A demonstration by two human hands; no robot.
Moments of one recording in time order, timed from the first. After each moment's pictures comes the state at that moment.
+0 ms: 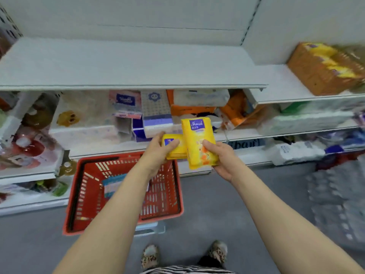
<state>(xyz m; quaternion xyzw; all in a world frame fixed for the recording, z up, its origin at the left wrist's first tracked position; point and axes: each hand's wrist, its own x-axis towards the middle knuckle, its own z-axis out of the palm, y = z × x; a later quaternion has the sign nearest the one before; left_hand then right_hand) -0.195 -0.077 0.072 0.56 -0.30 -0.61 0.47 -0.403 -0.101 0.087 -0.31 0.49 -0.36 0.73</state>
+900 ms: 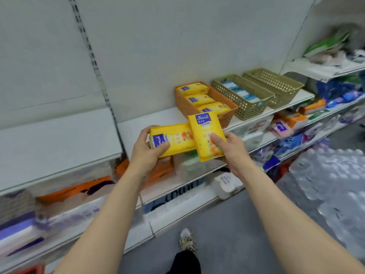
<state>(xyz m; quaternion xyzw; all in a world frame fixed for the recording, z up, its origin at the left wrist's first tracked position) -0.621 -0.337 0.164 0.46 -0.46 -0.56 0.51 -0.863 -0.325 0.157 -0.37 0.57 -0.54 0.49</state>
